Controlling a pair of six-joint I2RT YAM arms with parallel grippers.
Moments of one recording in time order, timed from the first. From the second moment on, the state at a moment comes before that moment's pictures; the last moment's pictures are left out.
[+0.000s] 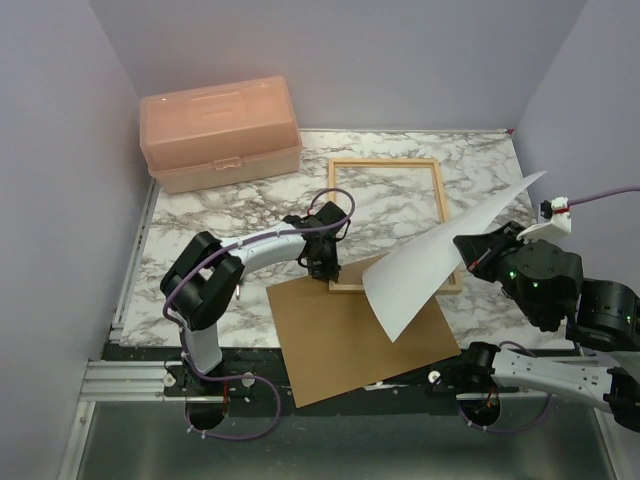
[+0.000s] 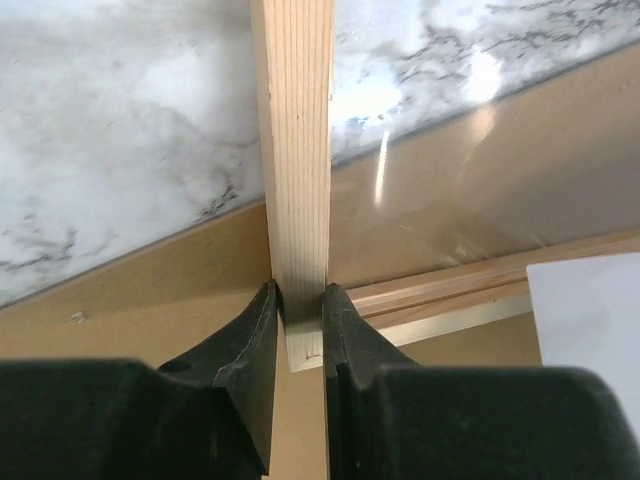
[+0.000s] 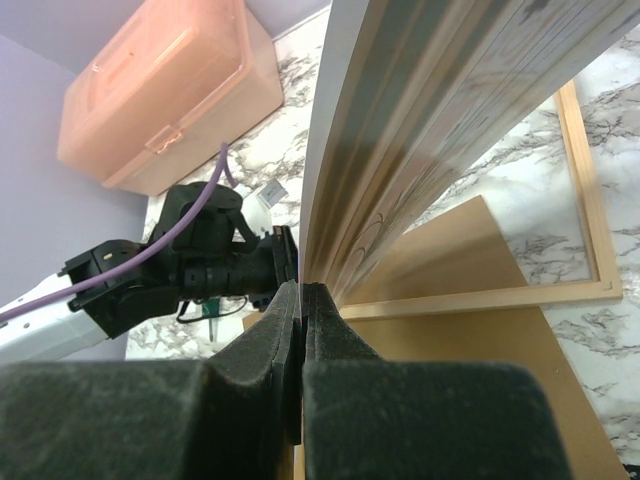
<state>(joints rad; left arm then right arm) -0.76 1.82 1.20 -0.56 0.10 -0.84 1.09 0.69 1.29 -1.05 0.83 0.97</state>
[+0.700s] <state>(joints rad) -0.77 1.45 0.90 -0.62 0.02 -0.86 1.09 0.75 1.27 -0.97 0.77 0.94</state>
